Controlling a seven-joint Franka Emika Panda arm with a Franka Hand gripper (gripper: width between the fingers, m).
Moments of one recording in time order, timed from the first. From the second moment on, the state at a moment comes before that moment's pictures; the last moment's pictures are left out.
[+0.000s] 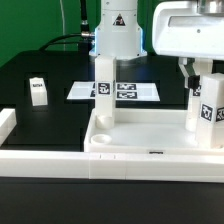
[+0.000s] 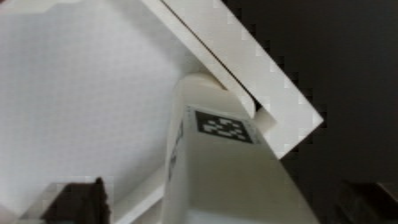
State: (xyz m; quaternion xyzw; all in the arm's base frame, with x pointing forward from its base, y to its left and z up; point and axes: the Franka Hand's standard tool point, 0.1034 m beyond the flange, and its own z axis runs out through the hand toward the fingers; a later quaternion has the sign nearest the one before) arm 0.624 0.105 0.108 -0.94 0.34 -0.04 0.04
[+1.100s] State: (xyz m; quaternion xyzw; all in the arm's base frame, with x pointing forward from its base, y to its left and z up) arm 0.625 0.105 0.109 -0.99 -0.10 -0.06 0.01
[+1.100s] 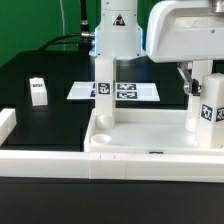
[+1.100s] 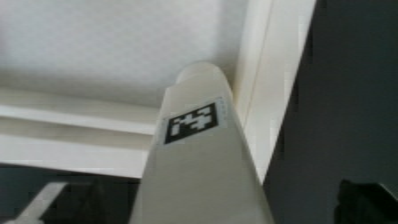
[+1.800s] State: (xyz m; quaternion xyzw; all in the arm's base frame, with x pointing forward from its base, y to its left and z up) arm 0.625 0.099 0.107 -0.99 -0.14 -0.06 0.01
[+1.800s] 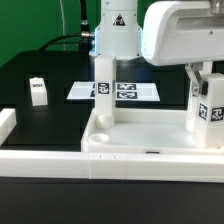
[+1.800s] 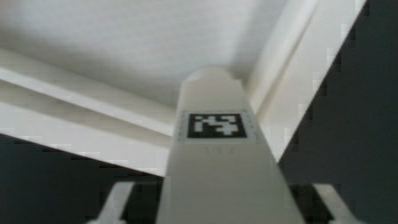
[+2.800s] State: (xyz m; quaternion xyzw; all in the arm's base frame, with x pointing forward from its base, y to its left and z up) arm 0.625 0.088 0.106 -0.97 0.23 -0.05 0.02
